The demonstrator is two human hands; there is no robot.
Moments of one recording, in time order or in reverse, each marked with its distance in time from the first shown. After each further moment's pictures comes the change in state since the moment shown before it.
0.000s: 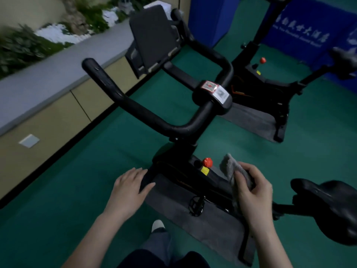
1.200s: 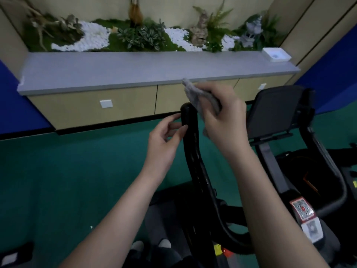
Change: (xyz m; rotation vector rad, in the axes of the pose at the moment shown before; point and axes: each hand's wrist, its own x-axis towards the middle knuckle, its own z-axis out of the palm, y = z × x) left_hand 0.127 -0.001 -0.168 -1.456 1.045 -0.207; right_hand 0.188 -0.229 0.256 0.083 -0.674 -0.982
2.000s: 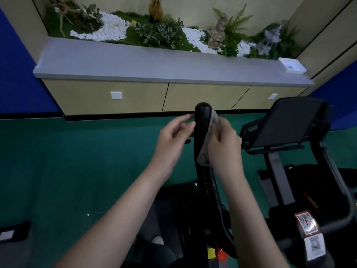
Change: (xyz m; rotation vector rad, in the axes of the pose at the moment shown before) left_hand -0.003 0.001 -0.004 -0.090 0.014 -0.134; right_hand -0.042 0.006 0.025 -0.033 -0.146 0.520
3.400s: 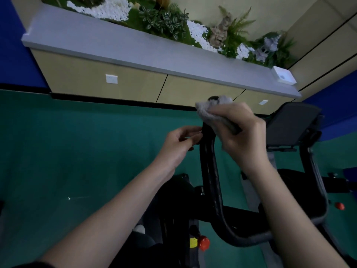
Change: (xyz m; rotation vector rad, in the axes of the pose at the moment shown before) left_hand -0.017 -0.023 -0.012 -0.058 -0.088 -0.171; right_hand 0.010 -0.006 -0.027 -0.149 -0.033 -0.786
